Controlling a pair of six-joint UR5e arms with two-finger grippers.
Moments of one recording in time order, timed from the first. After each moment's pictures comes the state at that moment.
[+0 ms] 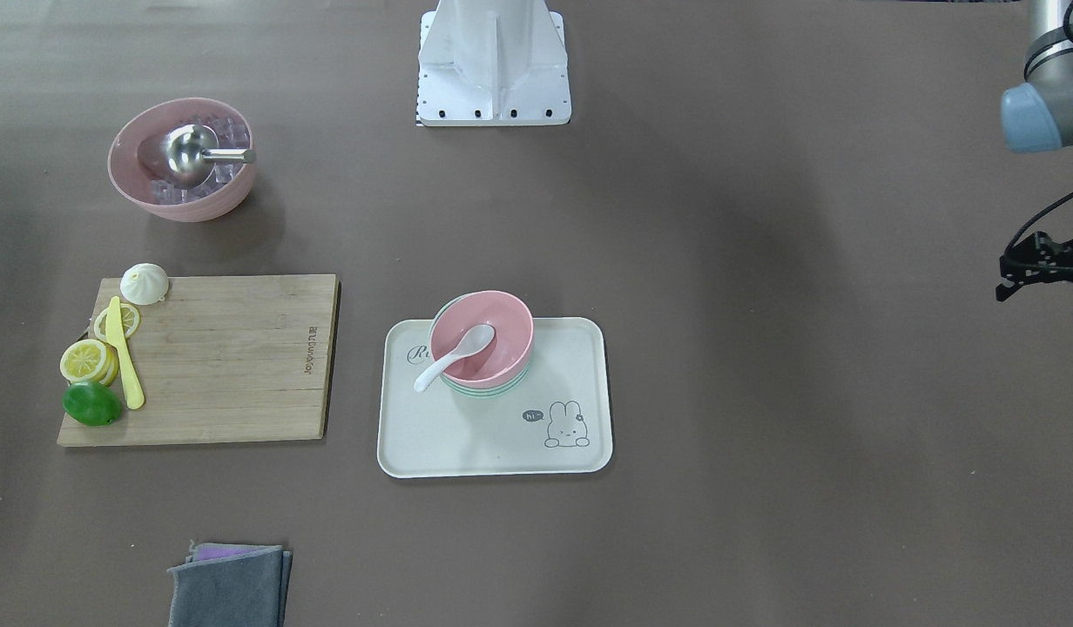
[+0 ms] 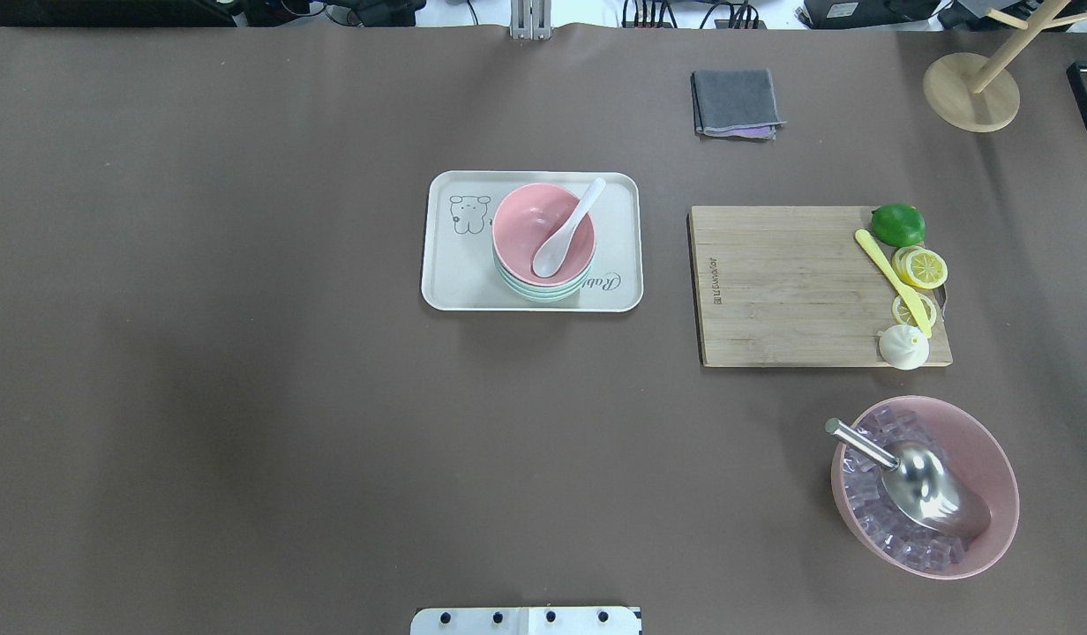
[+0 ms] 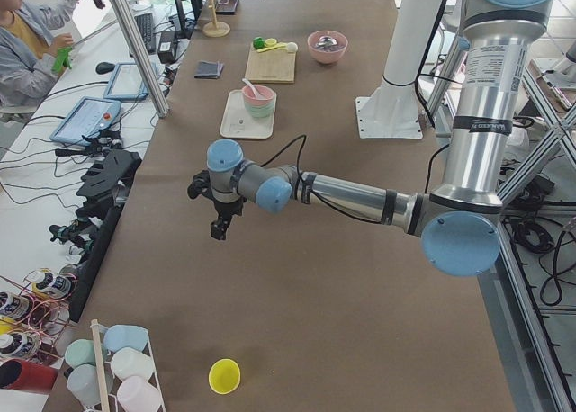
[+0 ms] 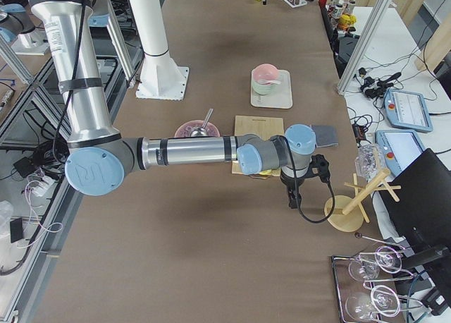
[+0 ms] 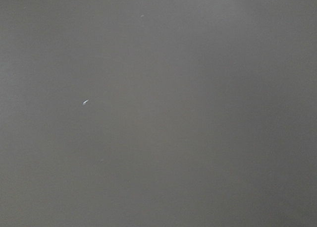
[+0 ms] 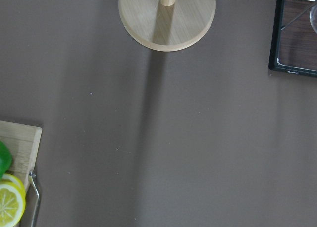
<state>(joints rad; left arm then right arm) -1.32 -1.65 -1.60 -1.86 -2.29 -0.07 1.50 -1.40 1.46 -1.39 2.31 0.06</state>
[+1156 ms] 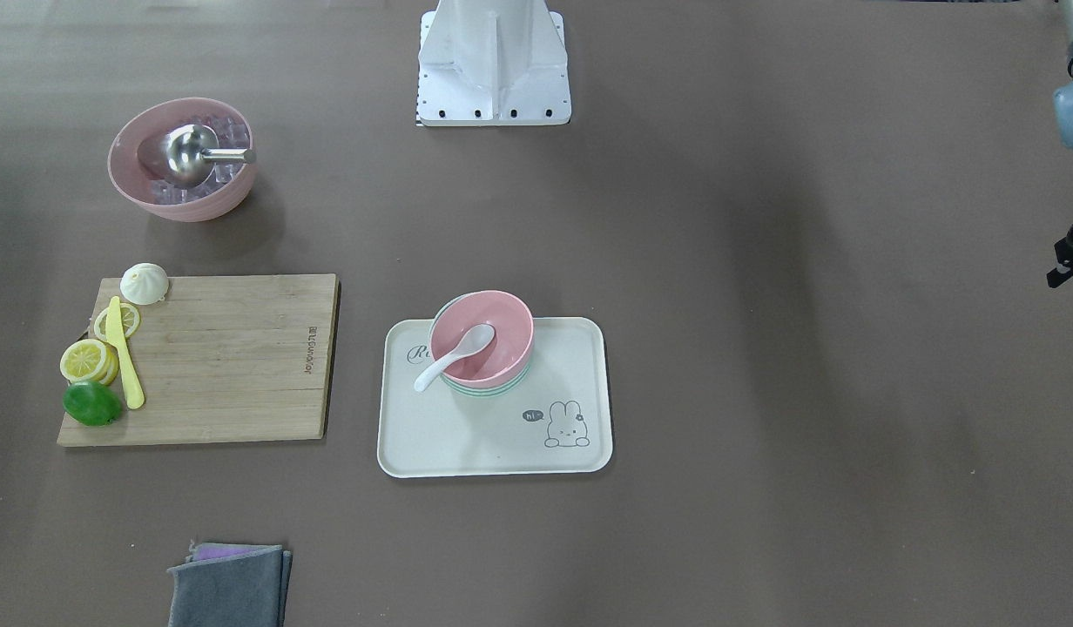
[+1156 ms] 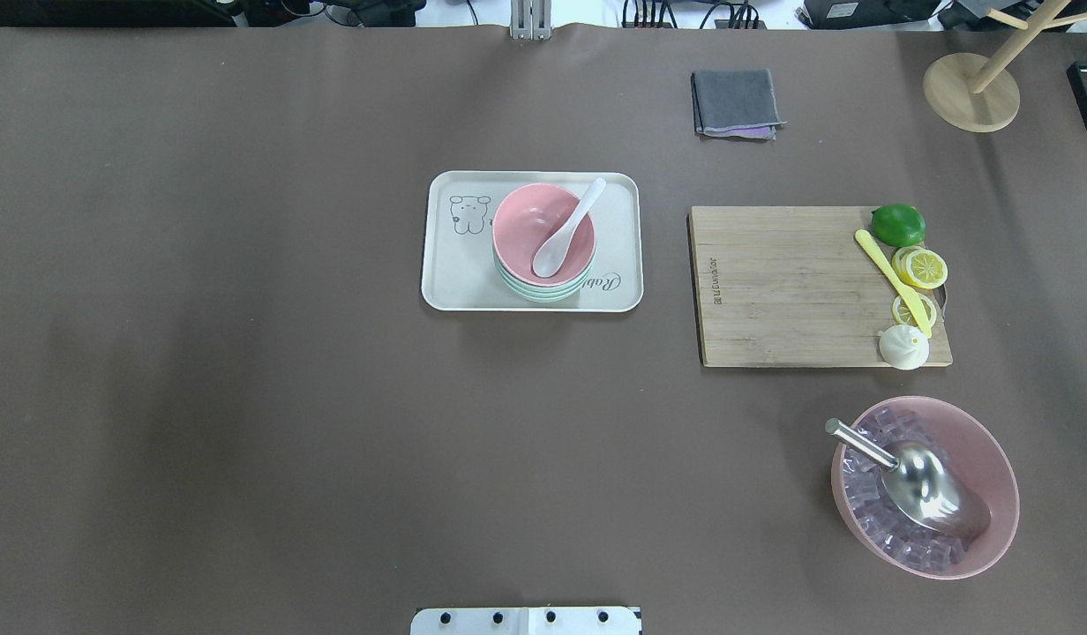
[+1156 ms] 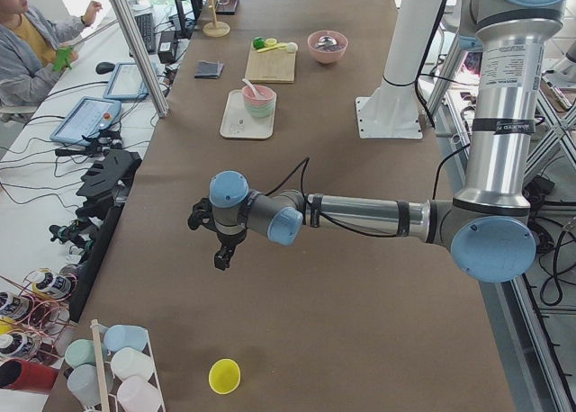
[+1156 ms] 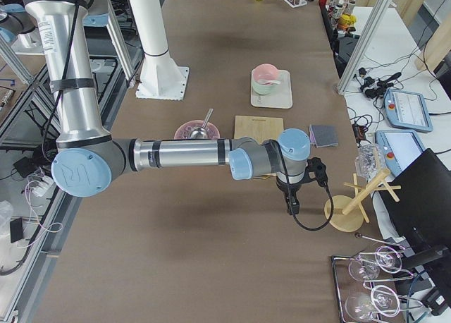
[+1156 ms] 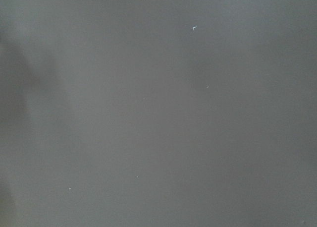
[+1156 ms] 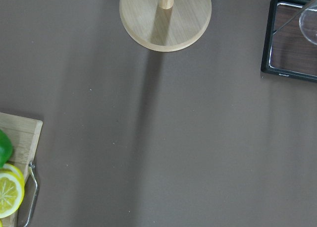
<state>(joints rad) -1.38 -1.61 -1.57 -1.91 -2.32 -0.06 1.51 -1.42 1.50 -1.38 2.32 0.04</state>
